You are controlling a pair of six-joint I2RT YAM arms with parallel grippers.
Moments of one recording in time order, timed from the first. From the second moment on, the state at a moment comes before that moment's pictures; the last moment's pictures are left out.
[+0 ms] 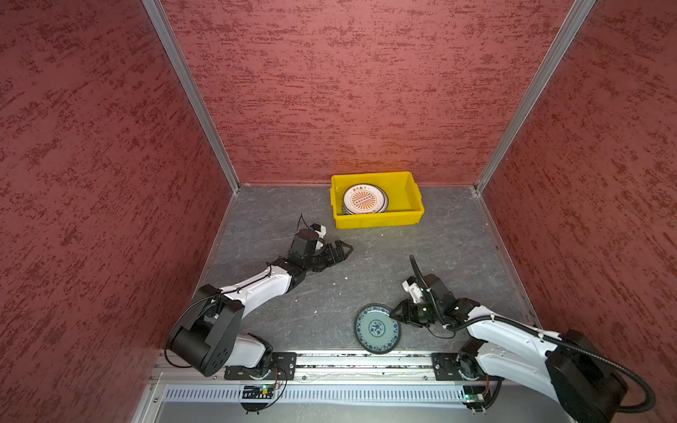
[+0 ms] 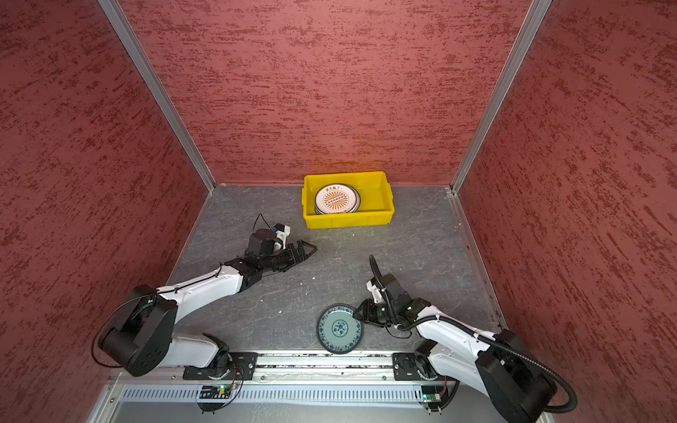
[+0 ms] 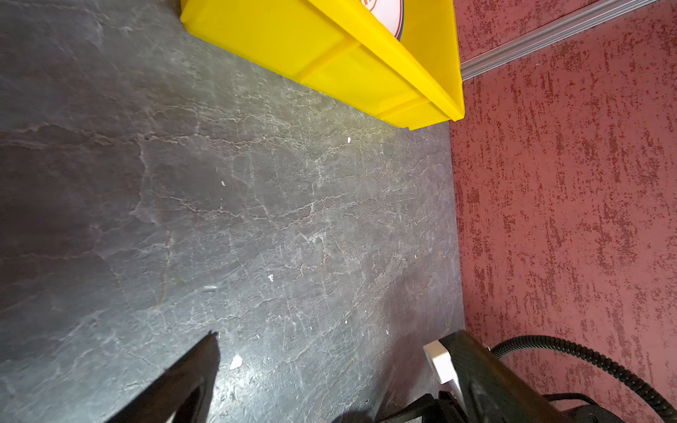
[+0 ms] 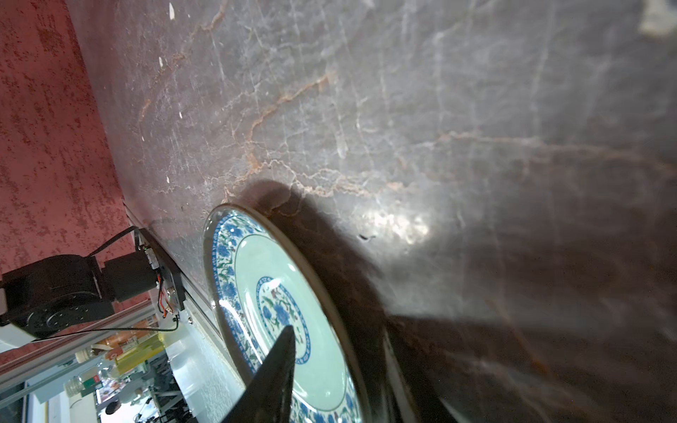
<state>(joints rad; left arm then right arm) -0.47 1.39 0.67 0.12 0.37 -0.86 0.64 1.06 0.28 -0.19 -0.48 0.84</state>
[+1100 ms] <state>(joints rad) -0.45 1.37 0.70 0.06 0.37 -0.86 0.68 1.13 0.36 -0.28 -0.37 0.78</state>
